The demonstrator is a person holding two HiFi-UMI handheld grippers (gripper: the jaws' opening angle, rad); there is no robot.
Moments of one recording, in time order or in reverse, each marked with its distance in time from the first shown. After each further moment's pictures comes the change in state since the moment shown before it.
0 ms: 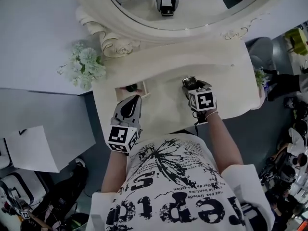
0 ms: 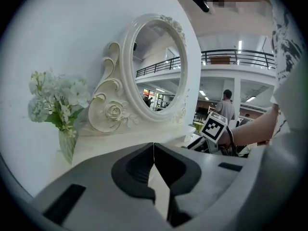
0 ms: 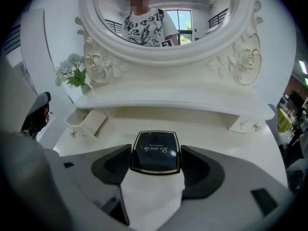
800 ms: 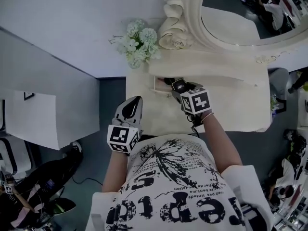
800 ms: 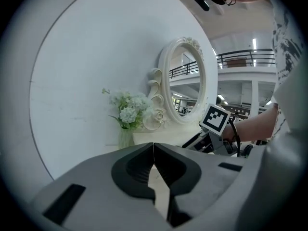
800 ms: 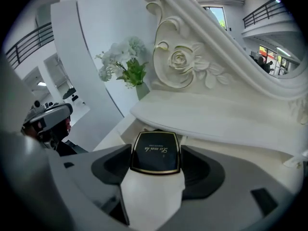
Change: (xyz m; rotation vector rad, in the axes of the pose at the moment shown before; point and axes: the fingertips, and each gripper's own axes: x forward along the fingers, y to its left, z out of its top) left arm -0.133 0.101 -0.022 -0.072 -0.063 0.212; right arm 0.007 0.230 0.056 -0.240 0.011 0.283
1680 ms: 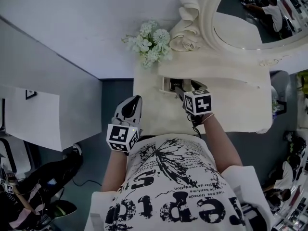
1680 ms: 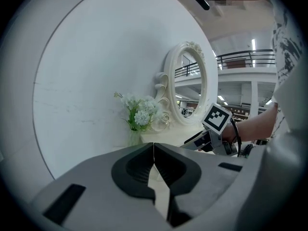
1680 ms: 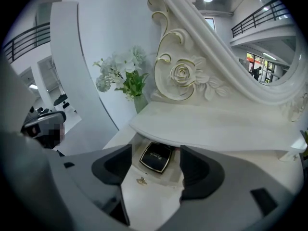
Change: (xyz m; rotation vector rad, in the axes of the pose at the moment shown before) left arm -0.022 0.038 0.003 0.003 -0.012 0.004; right arm 0.003 0.017 0.028 0.047 -0.112 -0.092
